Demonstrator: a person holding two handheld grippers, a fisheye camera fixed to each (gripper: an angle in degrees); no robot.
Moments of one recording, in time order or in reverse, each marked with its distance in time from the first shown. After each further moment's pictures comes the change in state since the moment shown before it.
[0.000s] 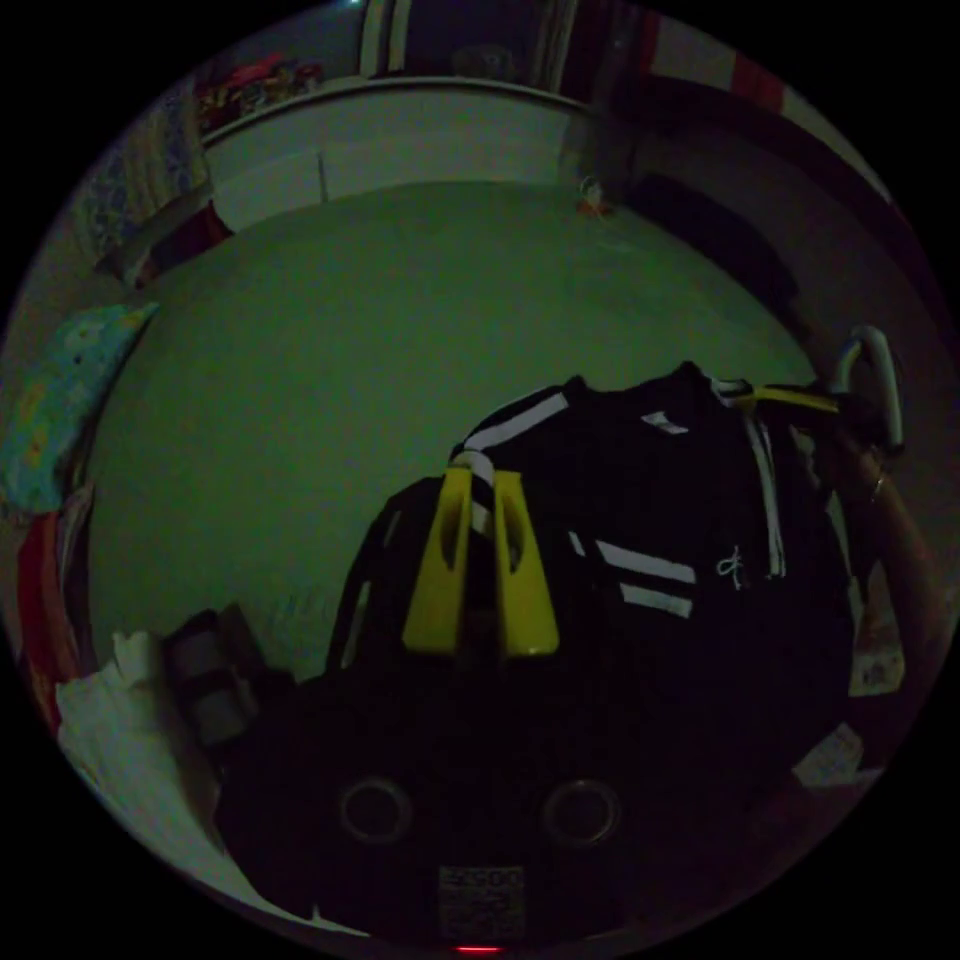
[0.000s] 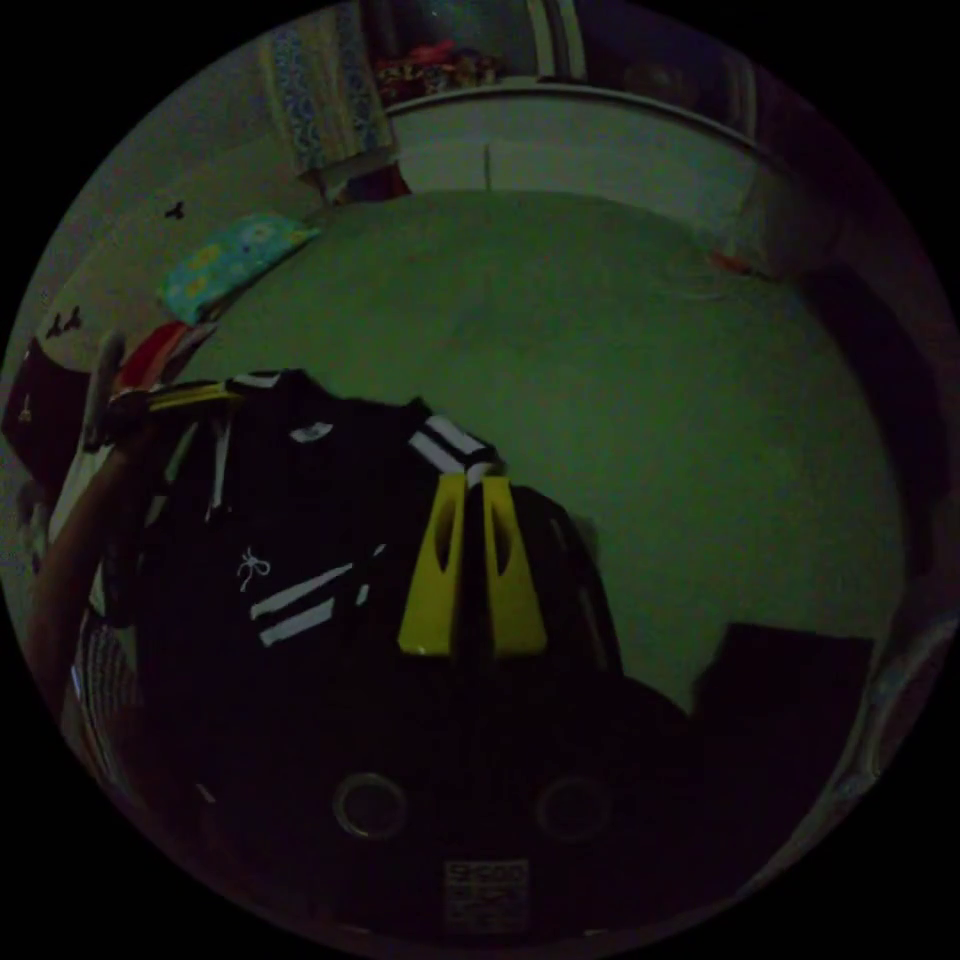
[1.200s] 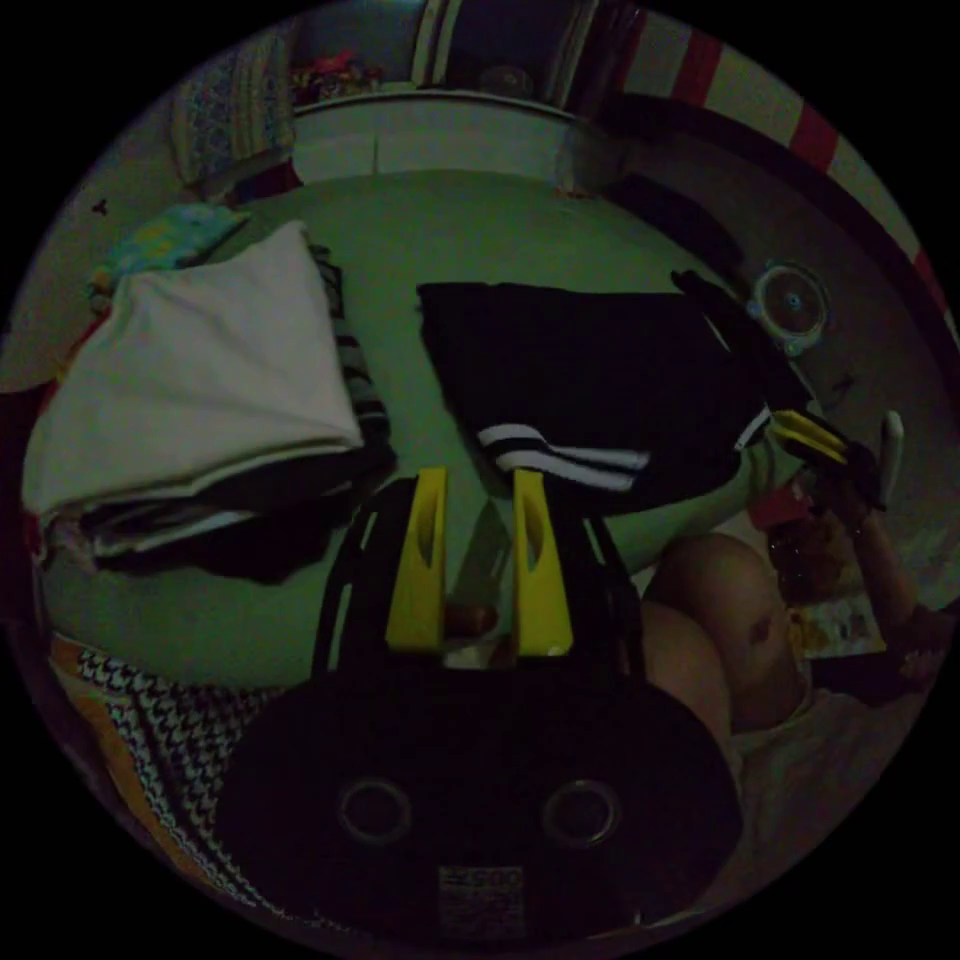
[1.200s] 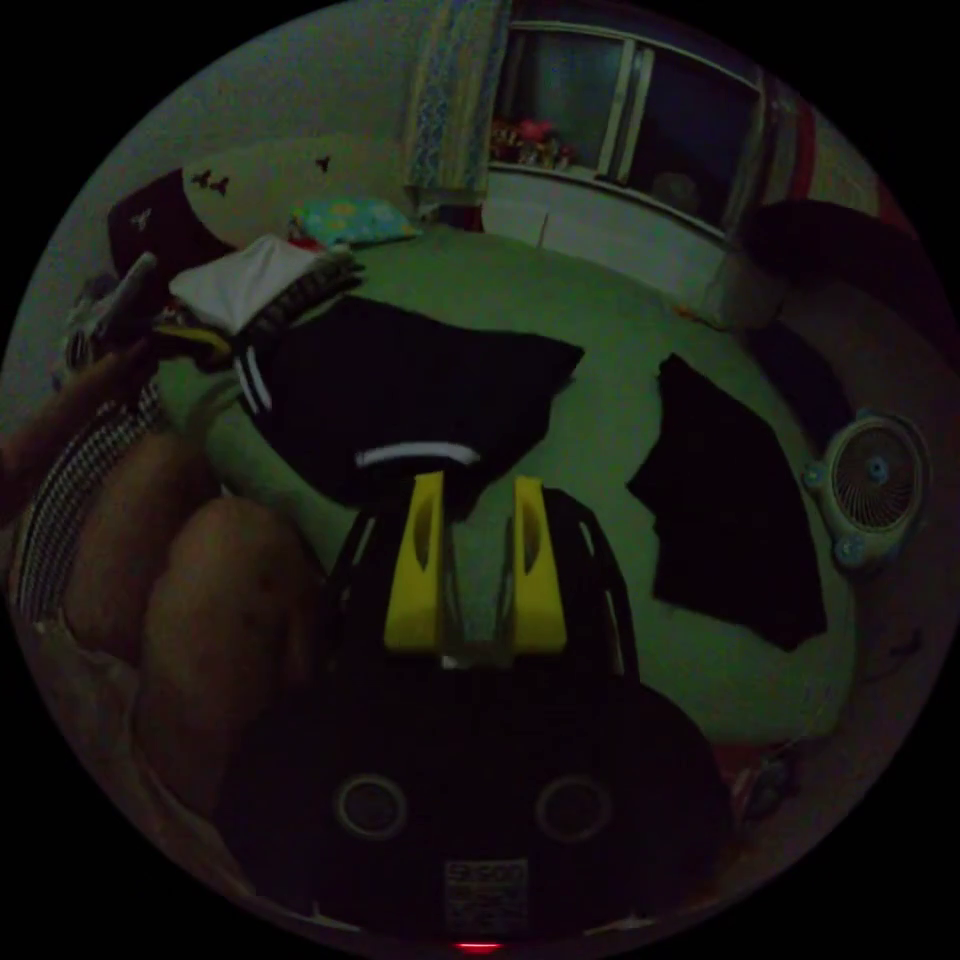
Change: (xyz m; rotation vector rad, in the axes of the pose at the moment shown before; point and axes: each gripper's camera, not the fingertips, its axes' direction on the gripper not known) left arm 0.272 0.381 -0.202 -0.014 -0.003 -0.116; right arm -0.085 0.515 -0.326 0.192 0.008 -0.142
